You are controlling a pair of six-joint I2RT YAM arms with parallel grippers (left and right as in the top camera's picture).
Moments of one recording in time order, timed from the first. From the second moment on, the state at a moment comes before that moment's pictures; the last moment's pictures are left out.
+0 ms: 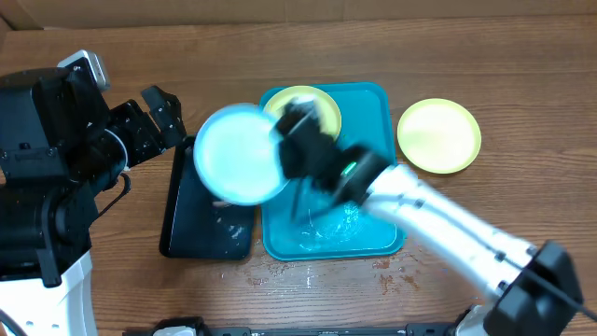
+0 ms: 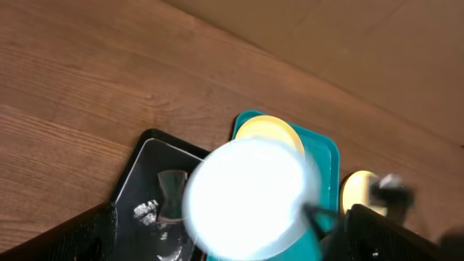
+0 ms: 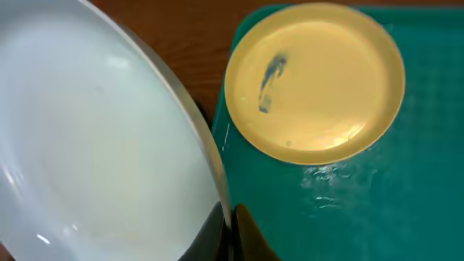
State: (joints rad) left arm 0.06 1.26 1.87 -1.34 0.13 -0.42; right arm 0.75 1.68 1.43 -0.65 0.08 0.57
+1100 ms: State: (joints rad) left arm 0.06 1.26 1.87 -1.34 0.13 -0.42; right arm -0.17 1.88 1.49 -0.87 -0.40 0.44
